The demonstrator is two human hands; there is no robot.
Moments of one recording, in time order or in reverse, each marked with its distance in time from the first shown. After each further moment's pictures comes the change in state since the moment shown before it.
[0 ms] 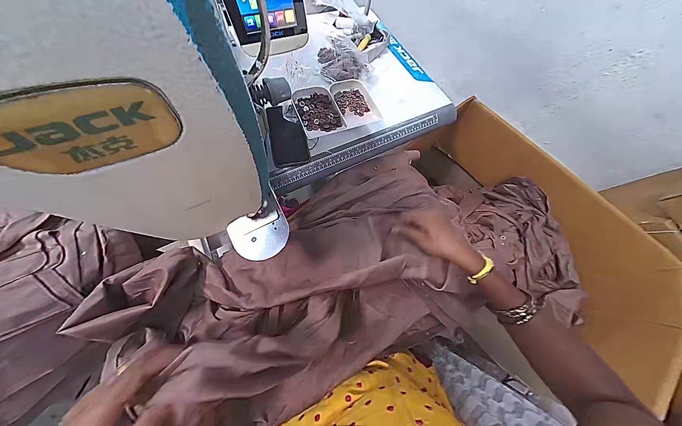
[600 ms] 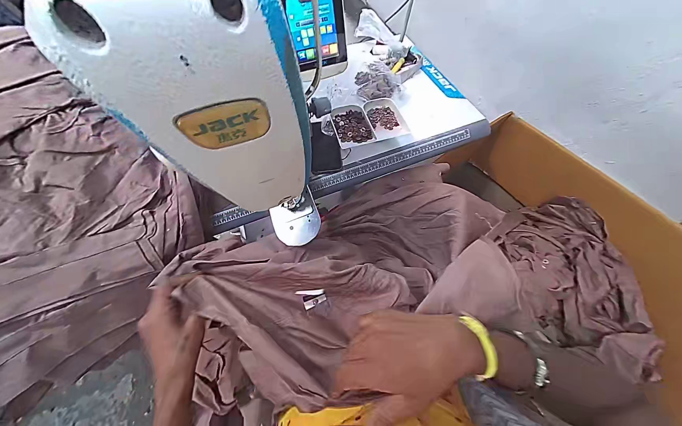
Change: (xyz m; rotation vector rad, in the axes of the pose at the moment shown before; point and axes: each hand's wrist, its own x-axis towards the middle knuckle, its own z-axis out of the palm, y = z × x) left_hand 0.024 -0.033 0.035 0.443 0.729 -0.285; right_hand -0.040 -0.165 0.038 0.123 -0.661 -0.919
